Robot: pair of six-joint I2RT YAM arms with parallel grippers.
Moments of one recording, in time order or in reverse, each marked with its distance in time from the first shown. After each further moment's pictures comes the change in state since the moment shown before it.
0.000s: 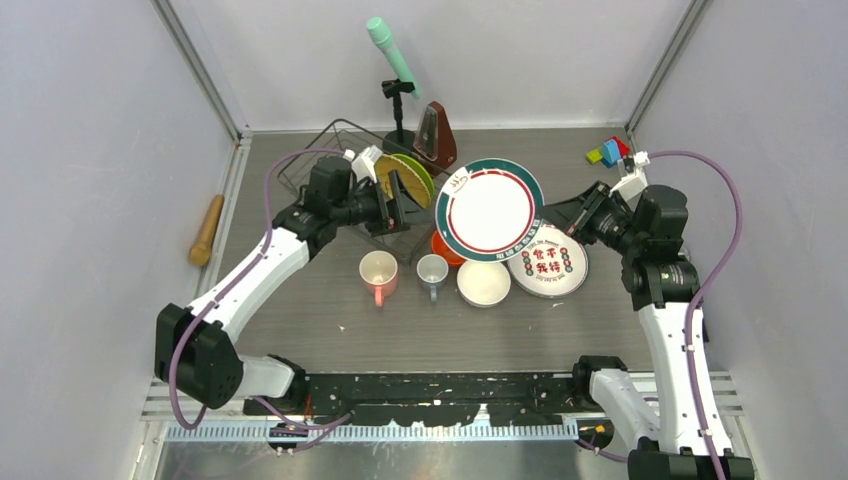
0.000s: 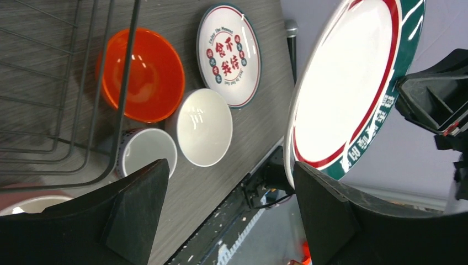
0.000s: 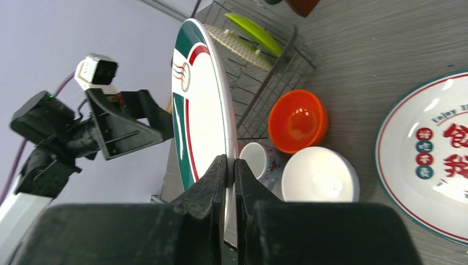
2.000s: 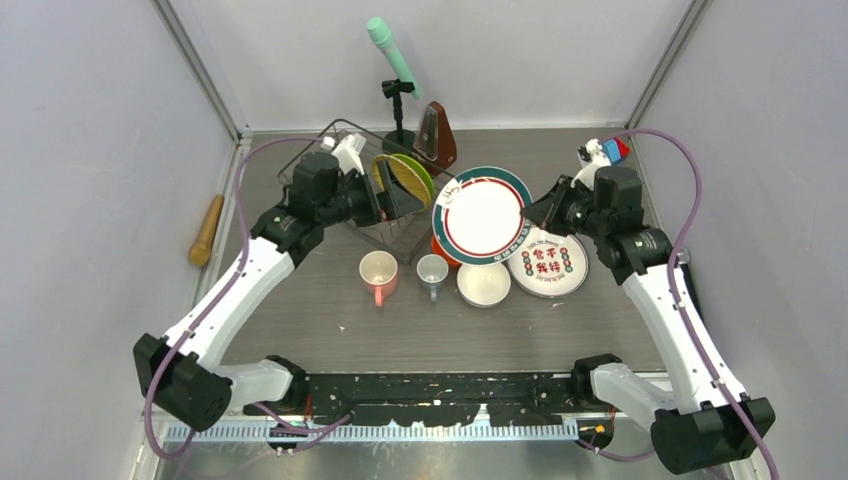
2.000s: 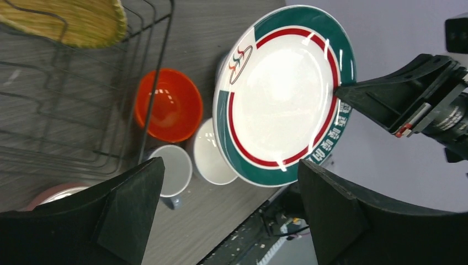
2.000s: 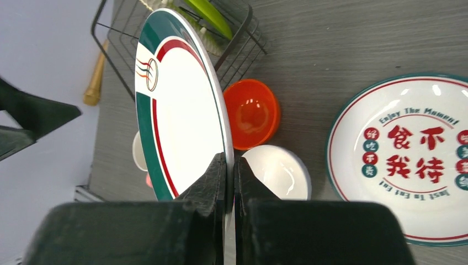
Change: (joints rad) left arm -0.029 -0.098 0.071 -0.084 -0.196 0.054; right arm 0.227 0.181 0.075 -0.068 0.277 -0.178
